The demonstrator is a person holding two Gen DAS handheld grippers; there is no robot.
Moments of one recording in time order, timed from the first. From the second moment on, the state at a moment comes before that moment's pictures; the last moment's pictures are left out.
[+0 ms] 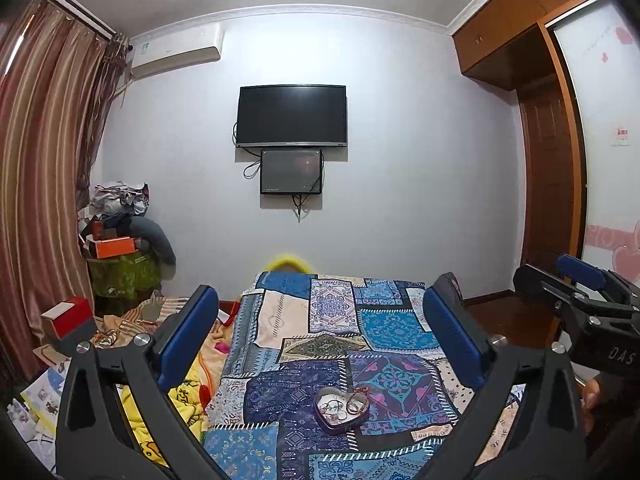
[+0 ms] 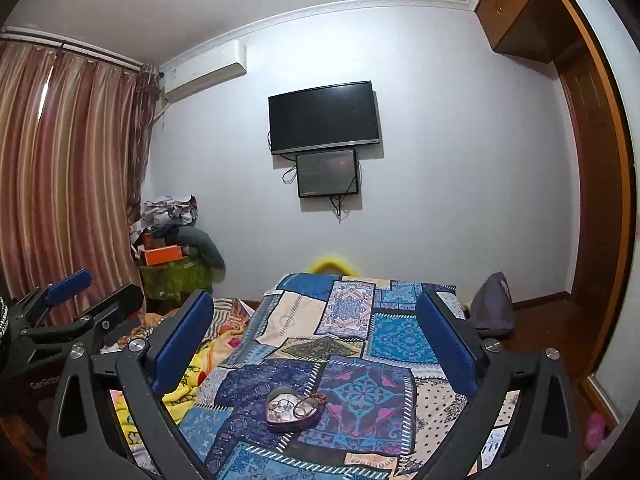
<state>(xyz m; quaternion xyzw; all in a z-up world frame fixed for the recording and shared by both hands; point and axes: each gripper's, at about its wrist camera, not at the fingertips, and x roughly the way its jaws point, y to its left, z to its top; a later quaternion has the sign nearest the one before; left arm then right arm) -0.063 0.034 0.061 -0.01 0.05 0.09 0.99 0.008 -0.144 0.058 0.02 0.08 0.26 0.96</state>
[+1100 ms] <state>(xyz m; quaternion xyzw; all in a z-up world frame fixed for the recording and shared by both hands) -0.047 0.037 0.052 -0.02 0.07 0.09 0.99 0.007 -0.143 0.059 0.01 0.10 0.26 0.96</state>
